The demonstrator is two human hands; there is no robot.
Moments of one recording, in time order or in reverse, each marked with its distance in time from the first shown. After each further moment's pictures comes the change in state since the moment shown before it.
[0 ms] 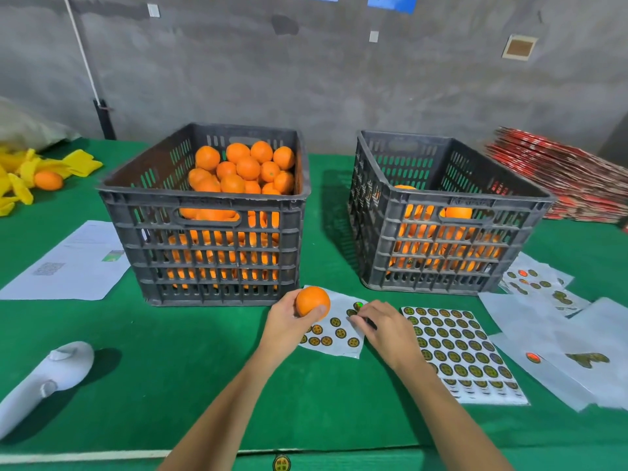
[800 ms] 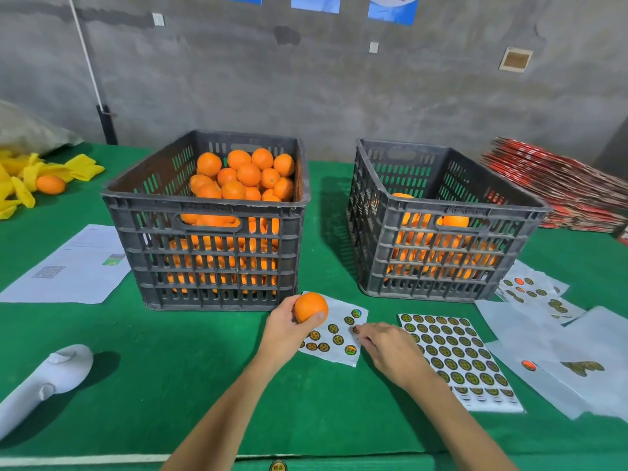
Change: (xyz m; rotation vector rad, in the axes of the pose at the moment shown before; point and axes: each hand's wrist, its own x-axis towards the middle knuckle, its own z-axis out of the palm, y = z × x) left_hand 0.000 -0.004 0.001 -0.010 -0.009 -0.013; right_hand -0.011 0.003 -0.018 -0.106 -0.278 -0.062
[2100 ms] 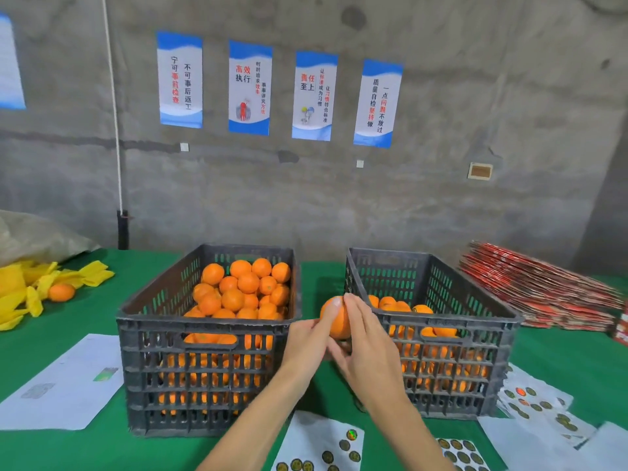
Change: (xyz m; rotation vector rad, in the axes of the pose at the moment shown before) left_hand 0.024 0.223 0.000 -0.298 0.029 0.098; right_hand 0.085 -0.080 -0.165 0.043 0.729 -0.020
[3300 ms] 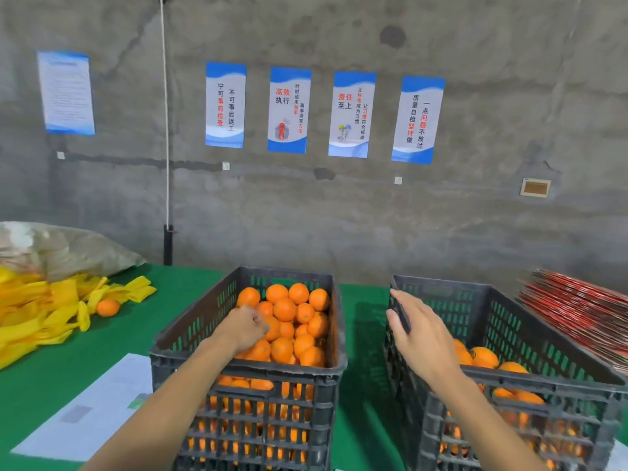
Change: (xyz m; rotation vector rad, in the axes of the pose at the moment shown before) left_hand 0.144 0.020 -0.215 1.022 0.092 0.015; right_hand 0.114 0.058 0.048 0.077 -0.111 0.103
